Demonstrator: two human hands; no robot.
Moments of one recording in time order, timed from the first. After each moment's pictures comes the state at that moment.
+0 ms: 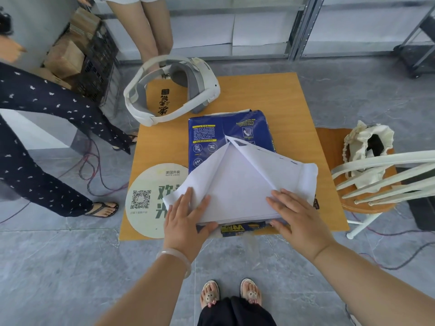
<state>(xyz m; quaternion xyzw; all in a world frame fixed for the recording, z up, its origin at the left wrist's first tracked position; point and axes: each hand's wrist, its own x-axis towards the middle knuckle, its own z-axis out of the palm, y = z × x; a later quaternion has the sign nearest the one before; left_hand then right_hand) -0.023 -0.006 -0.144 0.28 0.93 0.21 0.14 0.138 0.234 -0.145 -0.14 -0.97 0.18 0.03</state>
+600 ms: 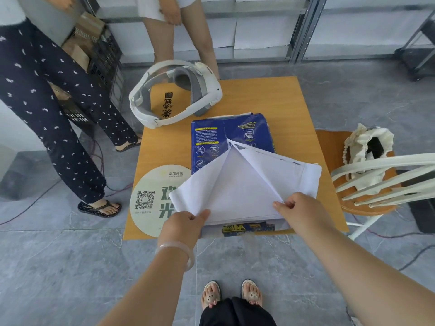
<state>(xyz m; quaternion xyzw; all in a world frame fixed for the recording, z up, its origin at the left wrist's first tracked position) -0.036 0.004 -0.103 0.02 0.92 0.24 0.32 0.103 0.230 -0.092 -0.45 -0.84 0.27 -0.12</state>
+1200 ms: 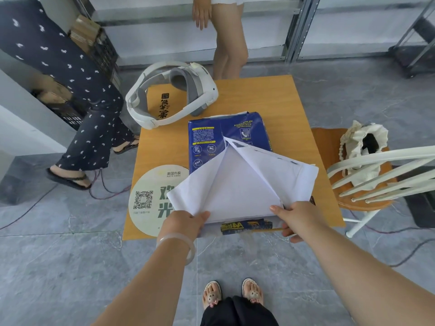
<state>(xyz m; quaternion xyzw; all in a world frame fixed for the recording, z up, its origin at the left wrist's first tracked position) -0.042 0.007 -0.108 0.02 0.90 0.22 0.37 0.112 0.220 -0.093 -0.55 -0.67 0.47 -0.13</state>
